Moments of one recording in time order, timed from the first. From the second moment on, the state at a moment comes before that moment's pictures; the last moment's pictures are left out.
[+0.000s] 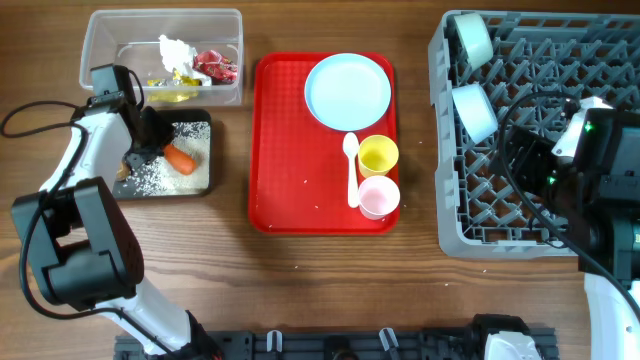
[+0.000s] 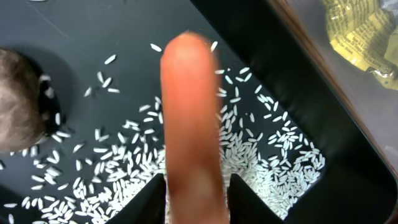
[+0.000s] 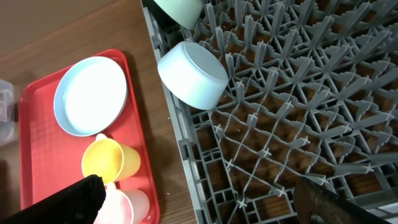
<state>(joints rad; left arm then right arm) 0.24 1.89 1.27 -0.65 0.02 -0.60 -0.07 1.03 1.28 -1.10 0.01 0.31</state>
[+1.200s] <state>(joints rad) -0.16 1.69 1.60 -1.05 0.26 -0.34 -0.07 1.06 1.28 -1.08 -0.22 0.27</state>
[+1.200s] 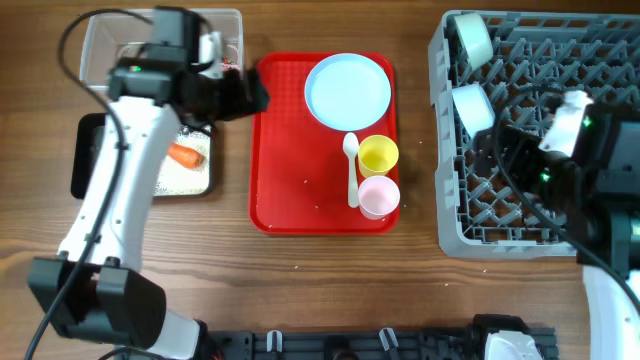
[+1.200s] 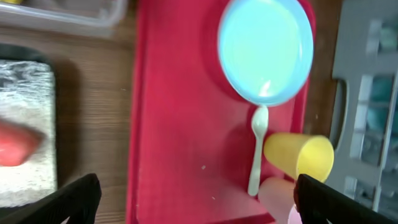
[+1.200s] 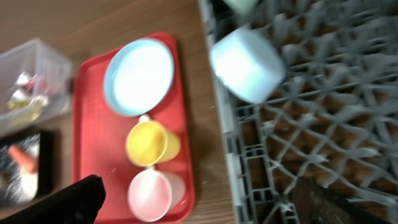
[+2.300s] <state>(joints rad) -0.63 1.82 1.46 -0.89 0.23 -0.33 -0.02 1.31 1.24 -1.04 -0.38 0.15</state>
